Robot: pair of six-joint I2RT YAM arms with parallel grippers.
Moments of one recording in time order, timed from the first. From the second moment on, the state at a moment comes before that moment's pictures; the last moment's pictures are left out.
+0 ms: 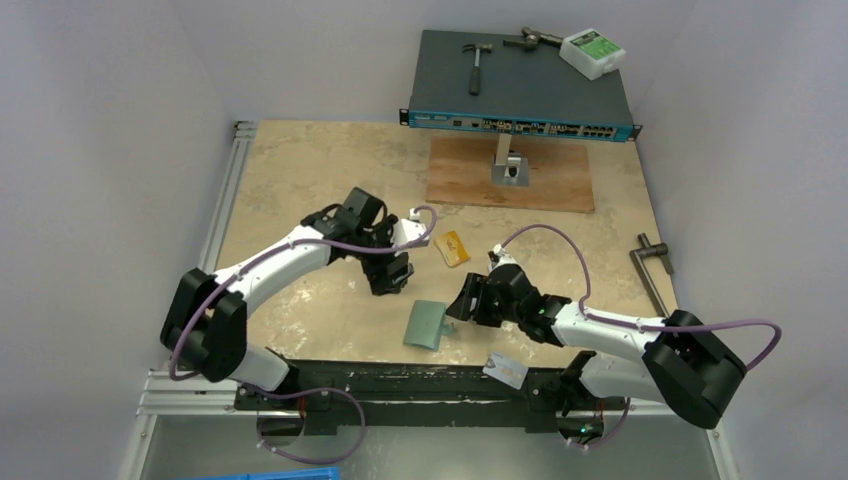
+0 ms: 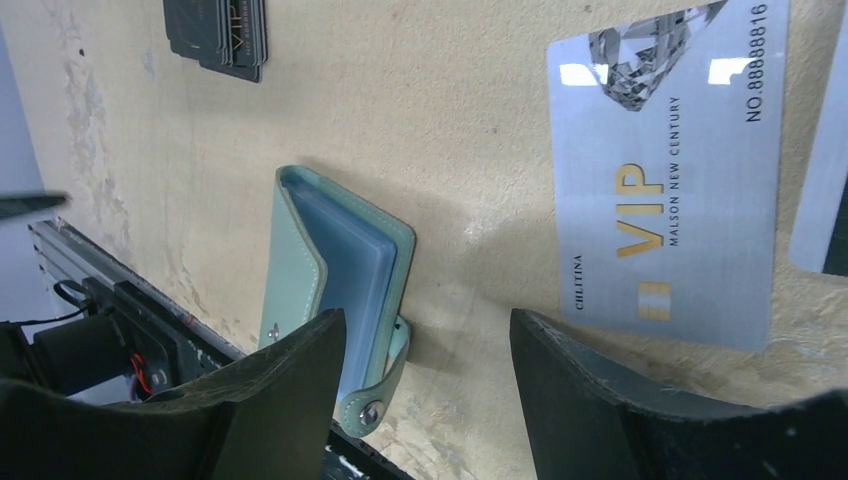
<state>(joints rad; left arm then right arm) -0.56 1.51 1.10 -0.64 0.44 0.54 0.81 1.18 0.35 0.09 -0.03 0.94</state>
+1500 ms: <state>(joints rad) -1.01 1.38 0.64 -0.29 0.39 1.27 0.72 1.31 0.51 -0.11 -0.15 0.90</state>
